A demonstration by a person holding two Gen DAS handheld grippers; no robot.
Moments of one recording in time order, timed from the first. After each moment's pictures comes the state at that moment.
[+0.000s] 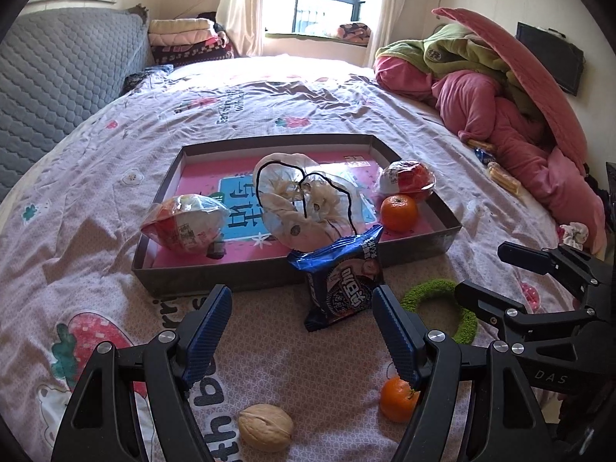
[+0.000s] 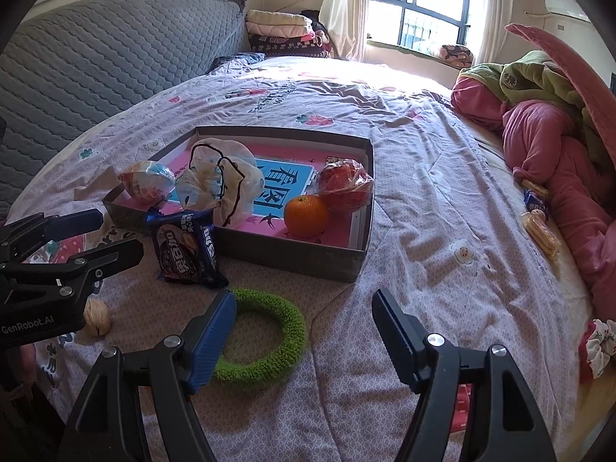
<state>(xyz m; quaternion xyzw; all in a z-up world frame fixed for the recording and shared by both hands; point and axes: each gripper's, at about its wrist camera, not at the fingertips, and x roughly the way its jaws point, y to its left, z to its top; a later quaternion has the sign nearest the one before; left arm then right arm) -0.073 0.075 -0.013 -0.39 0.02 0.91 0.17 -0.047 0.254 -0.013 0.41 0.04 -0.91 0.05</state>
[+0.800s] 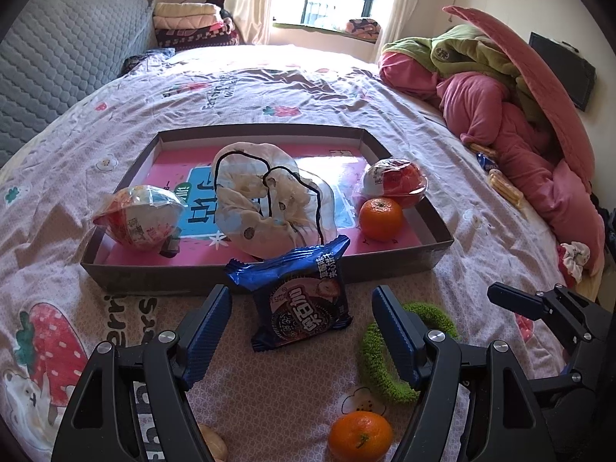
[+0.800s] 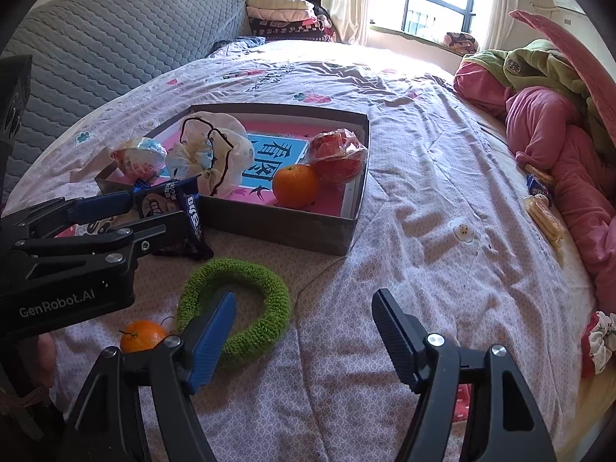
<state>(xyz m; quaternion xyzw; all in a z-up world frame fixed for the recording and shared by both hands) -0.091 0.111 -0.026 -0.41 -0.01 0.90 0.16 -0.048 0.262 -0.029 0.44 0.05 -0.90 0.05</state>
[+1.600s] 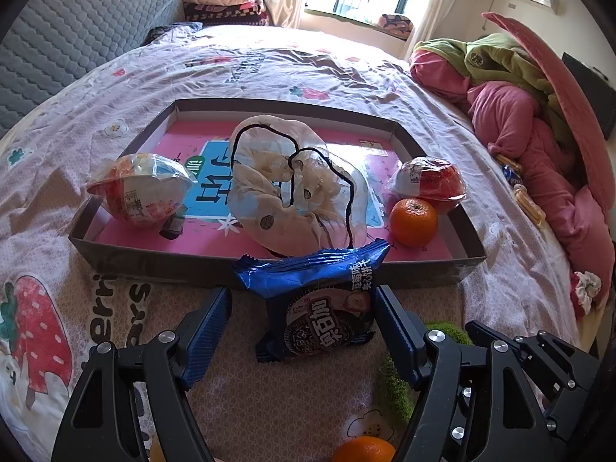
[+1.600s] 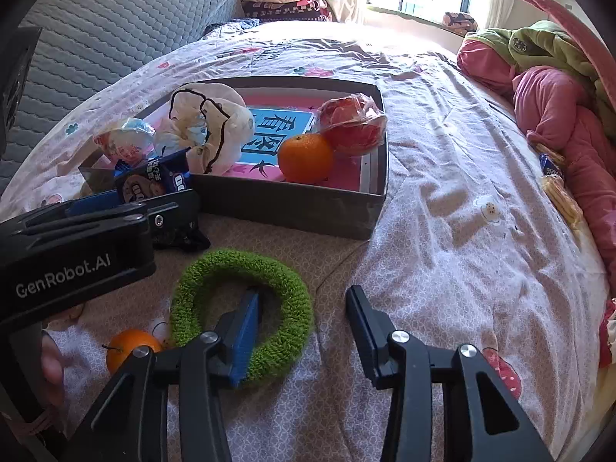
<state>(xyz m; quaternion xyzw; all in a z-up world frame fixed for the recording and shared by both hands) -0.114 0.110 -0.046 -0.44 -0.05 0.89 0.12 -0.064 0.251 -0.053 0.47 0.04 -0.88 0.05</state>
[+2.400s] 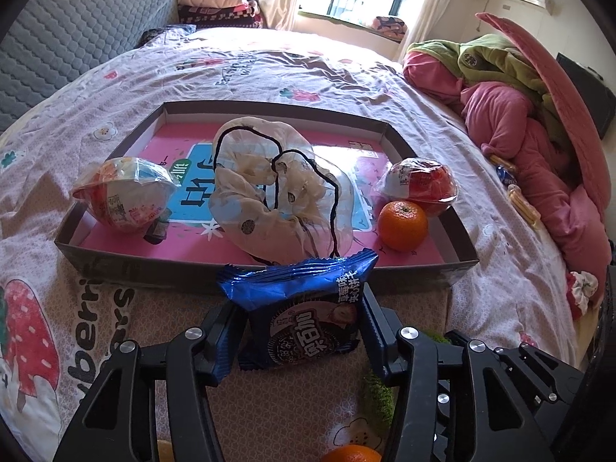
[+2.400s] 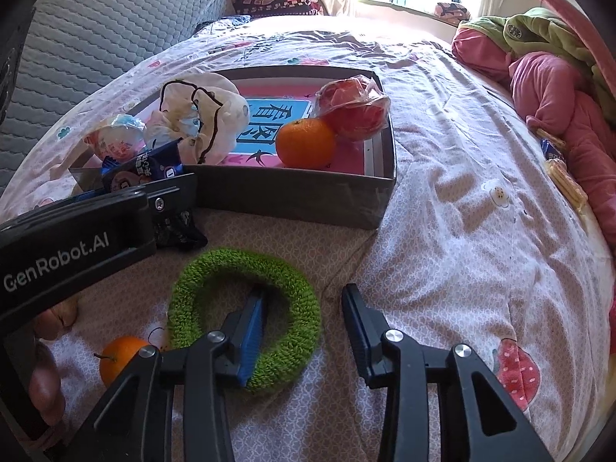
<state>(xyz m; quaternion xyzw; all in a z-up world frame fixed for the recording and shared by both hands) -0.115 0.118 -0.047 -0.43 -0.05 0.89 0.13 -0.066 0.250 -0.064 0.47 0.02 -0.88 0.04</state>
